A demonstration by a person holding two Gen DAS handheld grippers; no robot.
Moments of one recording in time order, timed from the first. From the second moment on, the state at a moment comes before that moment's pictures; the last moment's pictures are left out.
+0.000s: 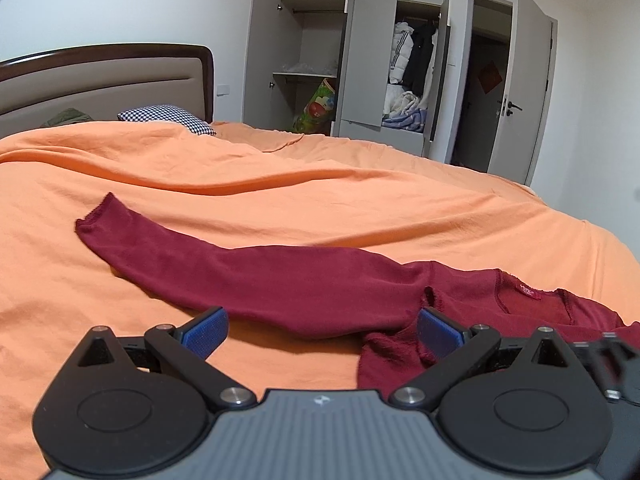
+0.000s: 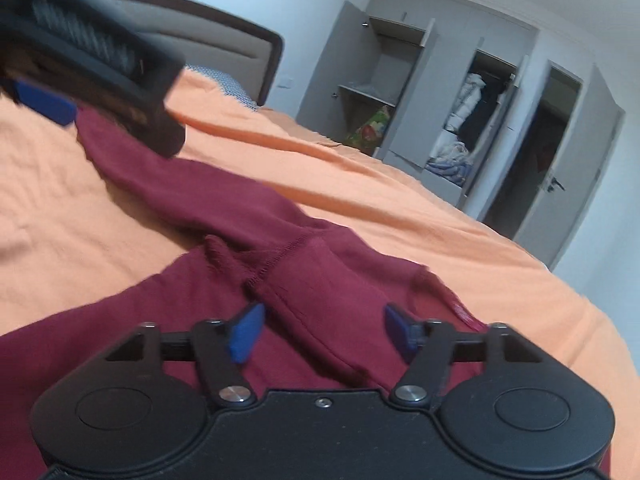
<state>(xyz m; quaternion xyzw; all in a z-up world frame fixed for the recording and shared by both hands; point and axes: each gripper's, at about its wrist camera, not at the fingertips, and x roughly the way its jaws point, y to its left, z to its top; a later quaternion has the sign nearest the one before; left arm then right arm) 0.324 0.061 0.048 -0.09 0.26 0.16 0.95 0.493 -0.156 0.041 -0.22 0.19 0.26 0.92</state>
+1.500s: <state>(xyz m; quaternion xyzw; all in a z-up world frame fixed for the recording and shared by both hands) 0.392 0.015 -0.061 -0.11 0.28 0.20 0.93 0.498 -0.450 -0.001 0.11 0.25 -0.10 0.96</state>
